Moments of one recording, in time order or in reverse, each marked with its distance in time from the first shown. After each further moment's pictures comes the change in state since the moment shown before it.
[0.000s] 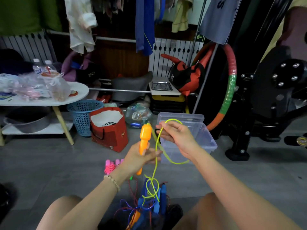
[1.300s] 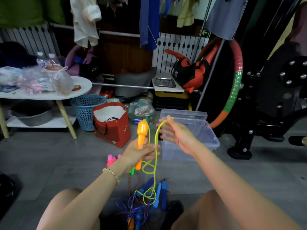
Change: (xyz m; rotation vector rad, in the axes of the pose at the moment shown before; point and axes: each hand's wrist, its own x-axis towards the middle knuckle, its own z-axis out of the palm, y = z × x) left_hand 0.007 -0.004 -0.014 -0.131 0.015 -0.118; right_hand 0.012 0.012 0.000 -0.032 -0.068 0.189
